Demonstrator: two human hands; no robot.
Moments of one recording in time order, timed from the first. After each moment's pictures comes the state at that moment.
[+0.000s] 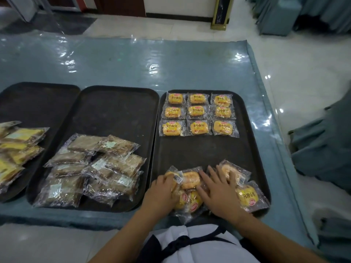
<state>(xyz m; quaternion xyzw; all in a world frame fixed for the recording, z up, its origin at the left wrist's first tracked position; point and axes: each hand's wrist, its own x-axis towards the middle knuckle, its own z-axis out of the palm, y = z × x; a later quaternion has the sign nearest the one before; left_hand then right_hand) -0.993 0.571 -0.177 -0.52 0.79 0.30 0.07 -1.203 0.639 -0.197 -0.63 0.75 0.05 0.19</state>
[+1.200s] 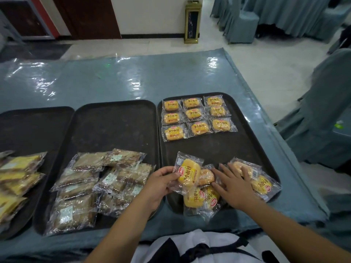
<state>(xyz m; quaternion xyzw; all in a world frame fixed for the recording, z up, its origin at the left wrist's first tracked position) -0.949 0.523 -0.144 -0.49 0.40 0.75 -0.16 -1.187 0.649 -0.204 -0.57 0.81 0.05 0.15</state>
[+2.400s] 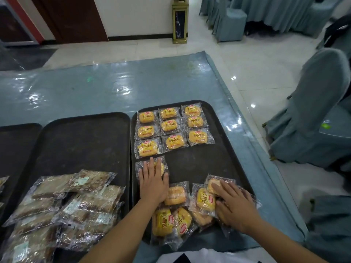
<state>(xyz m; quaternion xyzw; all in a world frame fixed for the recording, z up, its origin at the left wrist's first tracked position) -1.063 0.483 -0.238 -0.53 0.82 0.19 0.04 -1.269 0.688 -0.191 -0.52 0.81 0.02 0.25</state>
